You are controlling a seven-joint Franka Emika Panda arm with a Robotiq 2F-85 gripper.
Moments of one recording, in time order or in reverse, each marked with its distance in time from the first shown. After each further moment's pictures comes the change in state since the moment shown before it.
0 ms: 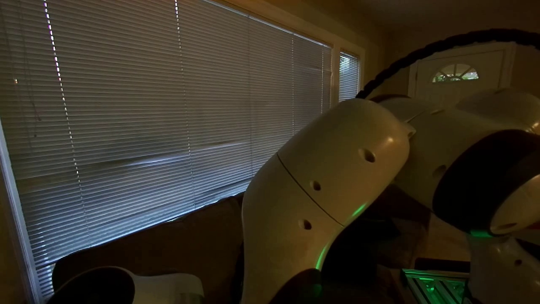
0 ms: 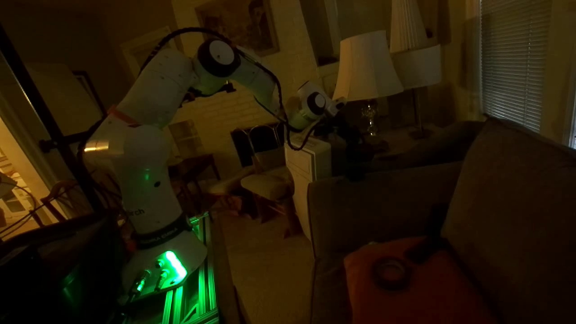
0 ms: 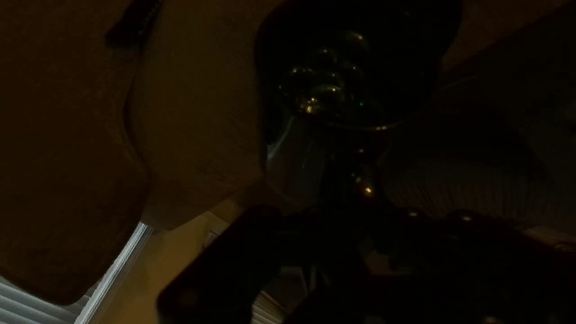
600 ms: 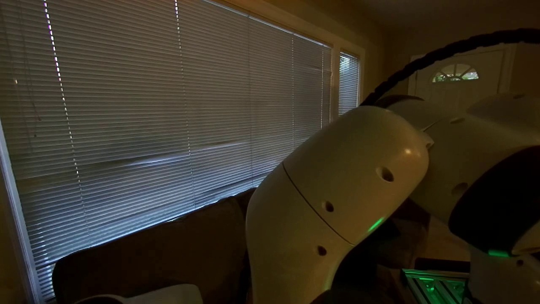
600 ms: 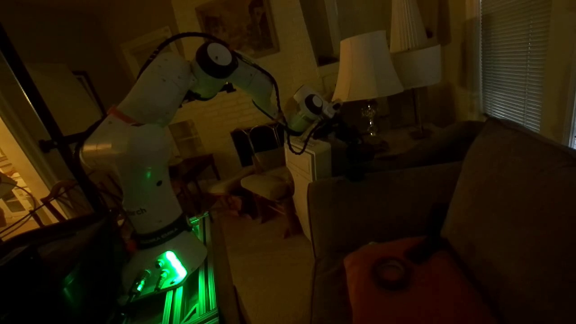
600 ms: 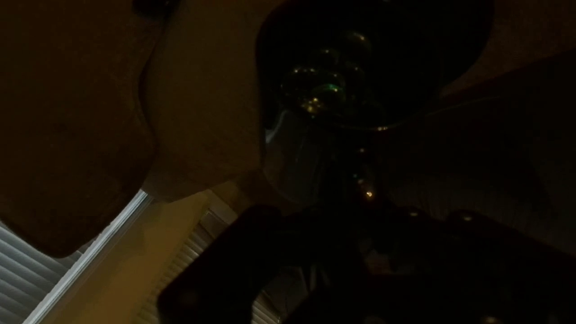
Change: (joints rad) arm 0.076 0.029 -0.078 -0.001 -0.094 0.000 0.002
